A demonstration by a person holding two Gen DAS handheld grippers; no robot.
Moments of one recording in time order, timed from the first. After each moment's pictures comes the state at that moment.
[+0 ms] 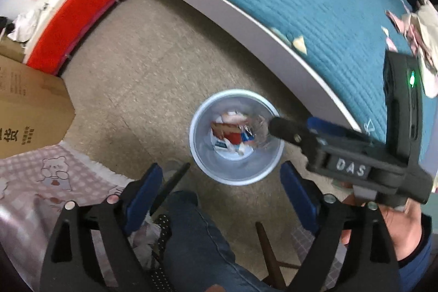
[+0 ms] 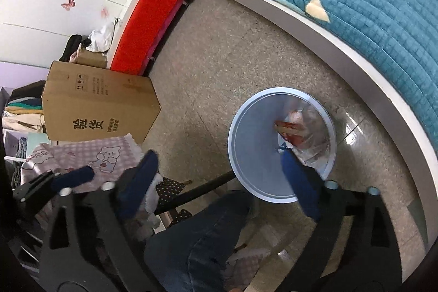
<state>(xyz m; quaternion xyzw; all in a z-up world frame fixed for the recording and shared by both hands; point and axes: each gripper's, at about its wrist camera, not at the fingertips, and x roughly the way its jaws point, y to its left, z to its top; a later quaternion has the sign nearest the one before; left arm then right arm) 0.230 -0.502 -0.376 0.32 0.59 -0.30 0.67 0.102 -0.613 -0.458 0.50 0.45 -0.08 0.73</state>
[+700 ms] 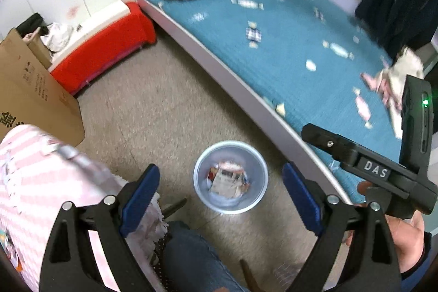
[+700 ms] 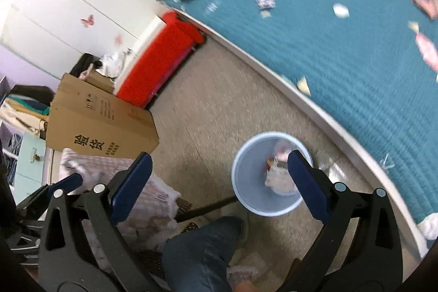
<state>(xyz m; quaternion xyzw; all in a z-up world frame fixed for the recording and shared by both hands) 0.194 -0.431 -0.240 0.20 0.49 -0.34 0.78 0.065 -0.584 -0.291 0.40 0.37 -0.15 0.83</state>
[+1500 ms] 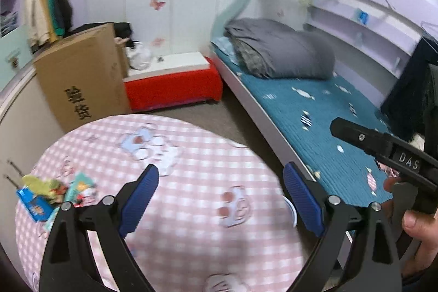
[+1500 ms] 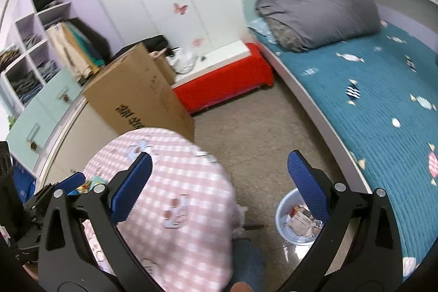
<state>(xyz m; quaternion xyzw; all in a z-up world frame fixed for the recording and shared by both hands) 0.180 -0.185 -0.110 0.05 0.36 -0.23 0.90 0.121 -0.390 -0.117 0.22 0.31 -0.04 0.92</state>
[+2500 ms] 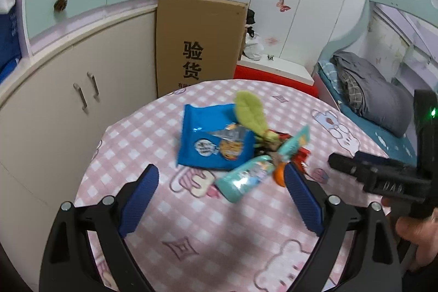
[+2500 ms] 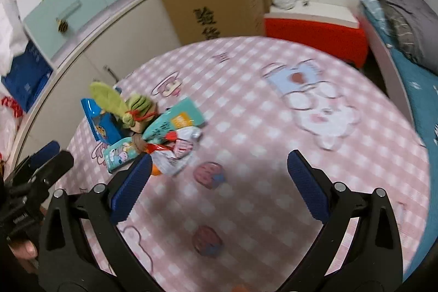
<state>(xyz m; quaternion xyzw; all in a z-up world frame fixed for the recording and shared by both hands) 0.208 0.104 -0.185 -0.08 0.37 -0.03 0.93 0.260 -0.119 -0.206 0.06 0.45 0.17 0.88</state>
